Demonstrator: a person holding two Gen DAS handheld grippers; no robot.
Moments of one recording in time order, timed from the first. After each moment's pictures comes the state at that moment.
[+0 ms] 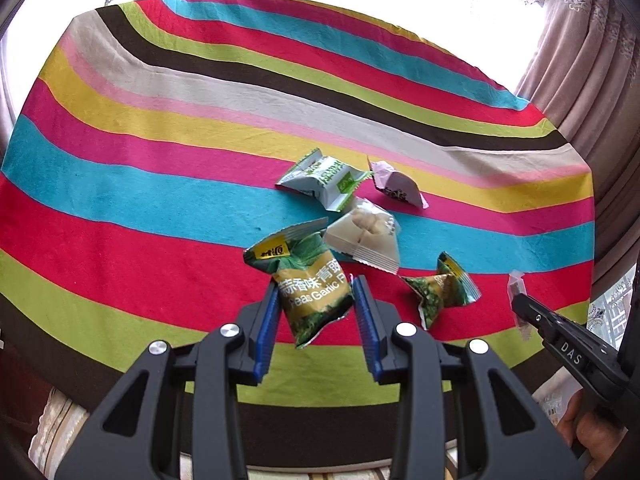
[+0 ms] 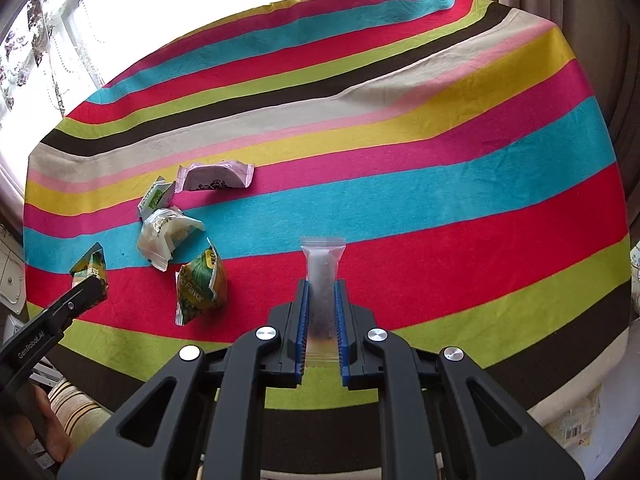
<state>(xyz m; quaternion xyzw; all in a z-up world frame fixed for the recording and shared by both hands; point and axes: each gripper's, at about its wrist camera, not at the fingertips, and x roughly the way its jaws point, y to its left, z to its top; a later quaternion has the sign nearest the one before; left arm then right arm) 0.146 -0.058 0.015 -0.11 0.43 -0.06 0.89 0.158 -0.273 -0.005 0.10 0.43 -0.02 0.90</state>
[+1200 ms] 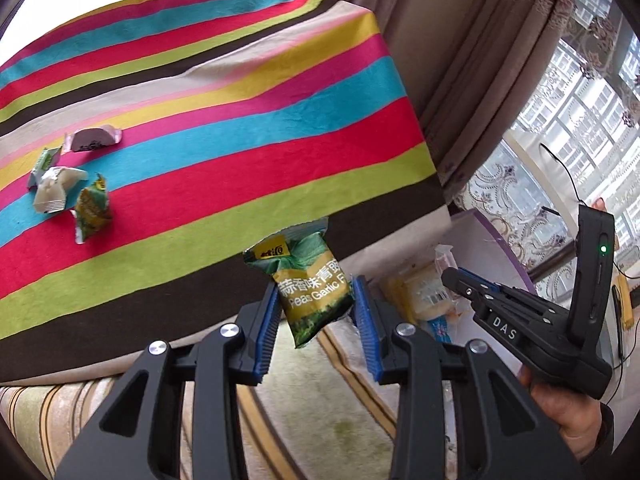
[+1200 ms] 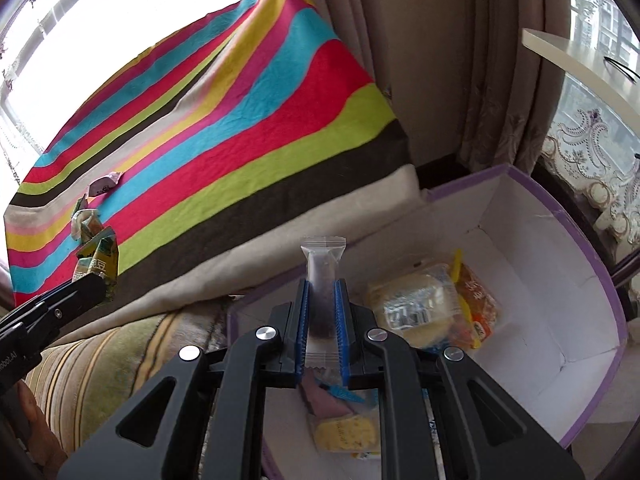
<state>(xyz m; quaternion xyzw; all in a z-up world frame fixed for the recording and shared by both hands) 0.046 -0.290 0.028 0.02 0.47 -0.31 0.83 -0.025 -0.445 -0.029 0.20 0.43 -0.14 0.87</state>
